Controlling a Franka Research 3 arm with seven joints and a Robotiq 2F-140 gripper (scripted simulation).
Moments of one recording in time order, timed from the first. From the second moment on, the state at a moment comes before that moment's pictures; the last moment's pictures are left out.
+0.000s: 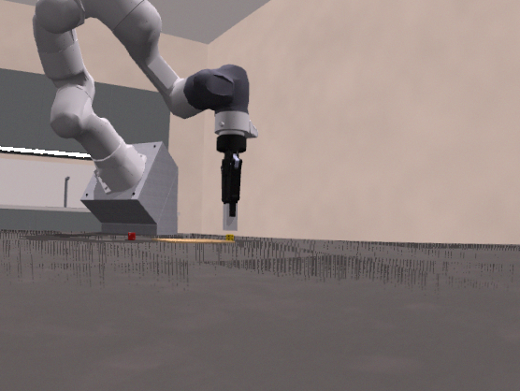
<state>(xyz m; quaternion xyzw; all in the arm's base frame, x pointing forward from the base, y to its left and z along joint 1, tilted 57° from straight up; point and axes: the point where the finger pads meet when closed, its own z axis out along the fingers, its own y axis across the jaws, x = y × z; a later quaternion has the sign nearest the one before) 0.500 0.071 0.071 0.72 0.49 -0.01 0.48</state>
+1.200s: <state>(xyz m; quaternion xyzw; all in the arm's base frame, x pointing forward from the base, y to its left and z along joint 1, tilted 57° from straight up) 0.503 0.066 0.067 0.72 0.49 -0.01 0.48</state>
